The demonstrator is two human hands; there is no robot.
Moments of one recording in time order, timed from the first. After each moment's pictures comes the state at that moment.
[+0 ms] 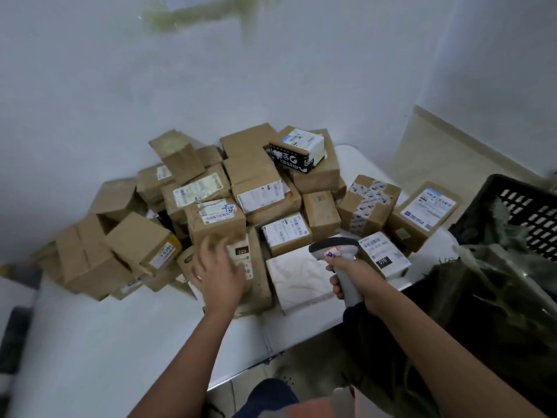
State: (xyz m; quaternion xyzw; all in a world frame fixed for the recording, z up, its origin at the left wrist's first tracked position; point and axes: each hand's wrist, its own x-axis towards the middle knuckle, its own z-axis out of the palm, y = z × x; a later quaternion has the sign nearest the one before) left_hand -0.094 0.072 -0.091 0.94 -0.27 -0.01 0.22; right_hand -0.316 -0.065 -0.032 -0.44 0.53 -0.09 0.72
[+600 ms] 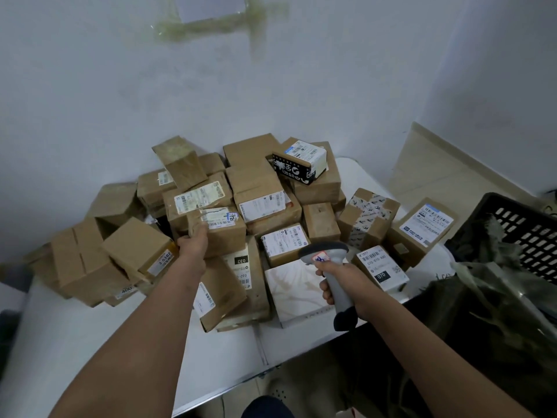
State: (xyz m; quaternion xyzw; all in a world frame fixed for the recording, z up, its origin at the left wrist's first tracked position) left_hand 0.013 0.025 -0.058 0.78 0.09 -0.30 0.54; right_hand -0.293 -0.066 -0.014 -0.47 0.53 -0.07 0.70
